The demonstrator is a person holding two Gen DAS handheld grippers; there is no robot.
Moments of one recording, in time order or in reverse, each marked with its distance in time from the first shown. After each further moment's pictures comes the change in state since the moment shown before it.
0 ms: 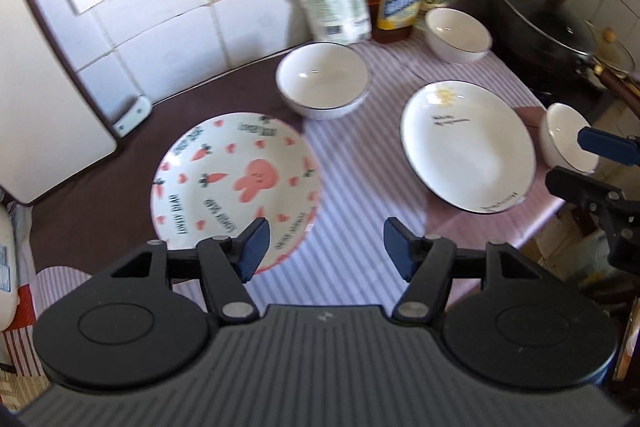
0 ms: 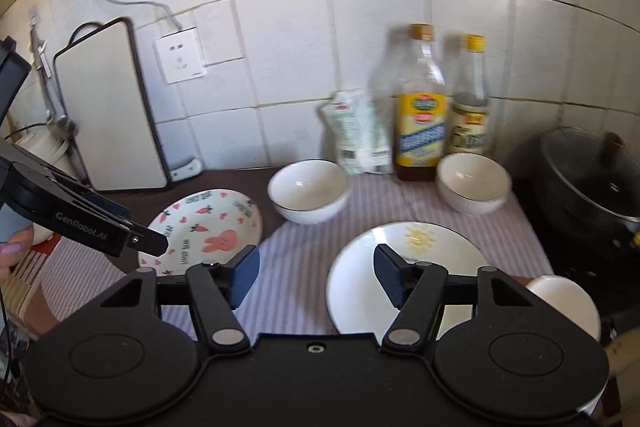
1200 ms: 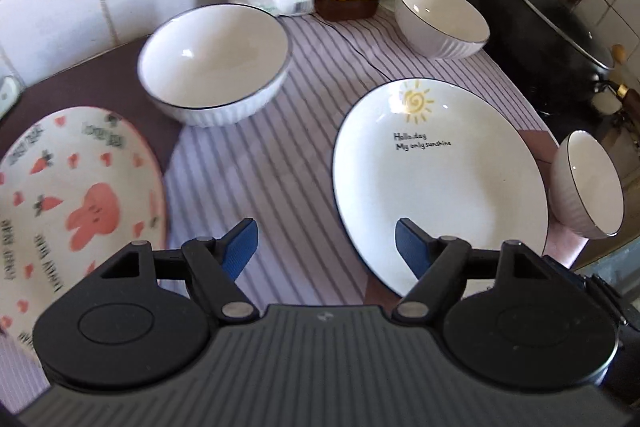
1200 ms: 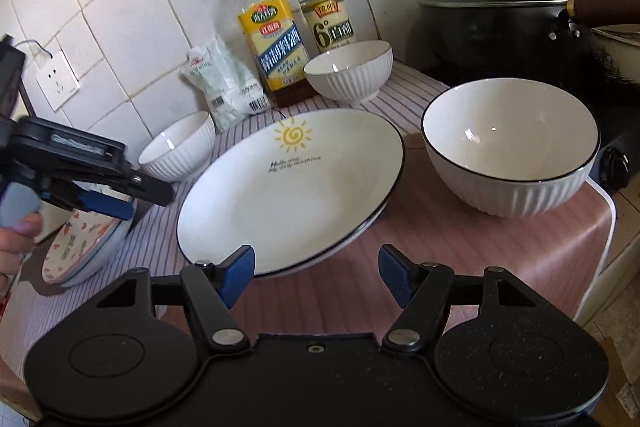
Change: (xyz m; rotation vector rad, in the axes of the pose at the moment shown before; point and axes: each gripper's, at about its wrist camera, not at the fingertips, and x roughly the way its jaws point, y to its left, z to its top) left arm 0.164 -0.059 0.029 -0.089 -0.022 -0.139; right arm 0.075 -0.107 -0.137 0.349 -0.077 -0.052
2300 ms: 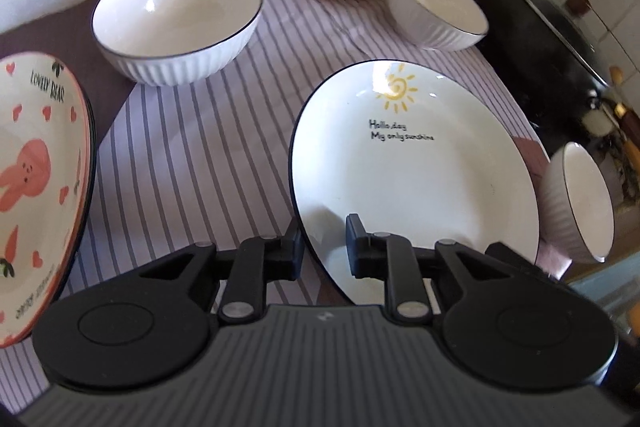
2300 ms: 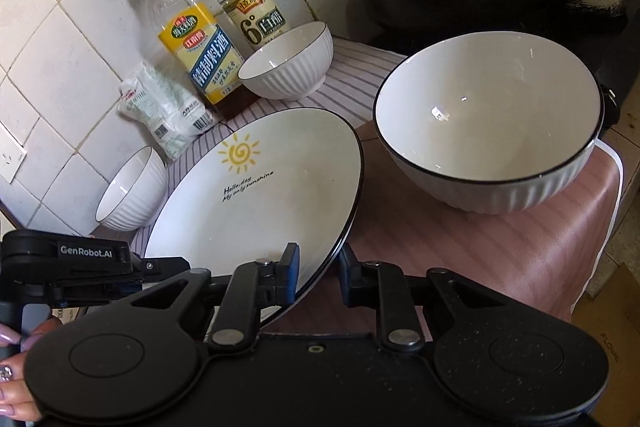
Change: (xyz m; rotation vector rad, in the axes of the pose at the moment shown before) left arm 0.026 -0.009 -0.011 -0.099 0.001 -0.078; right arm 0.025 -0.017 0.026 0.225 0.065 -0.071
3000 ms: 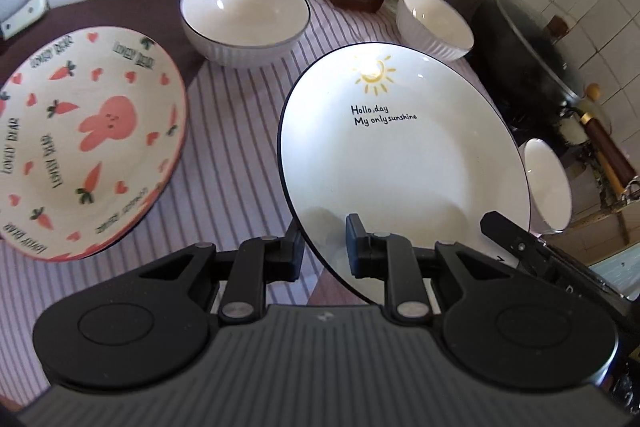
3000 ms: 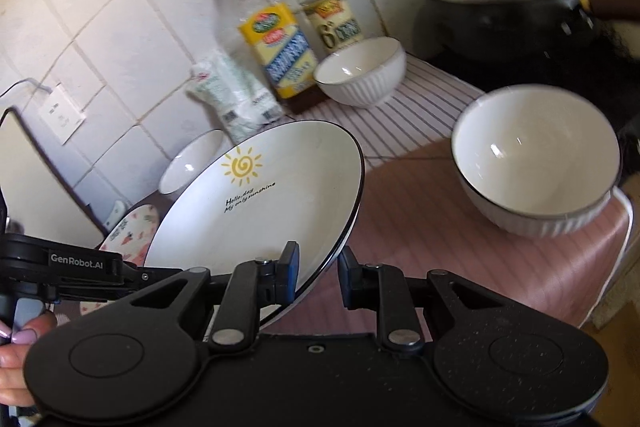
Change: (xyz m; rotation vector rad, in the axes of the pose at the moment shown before) left arm -0.082 0.029 -0.026 -0.092 -0.008 -0.034; right arm -0.037 0.041 0.007 -0.171 0.022 0.107
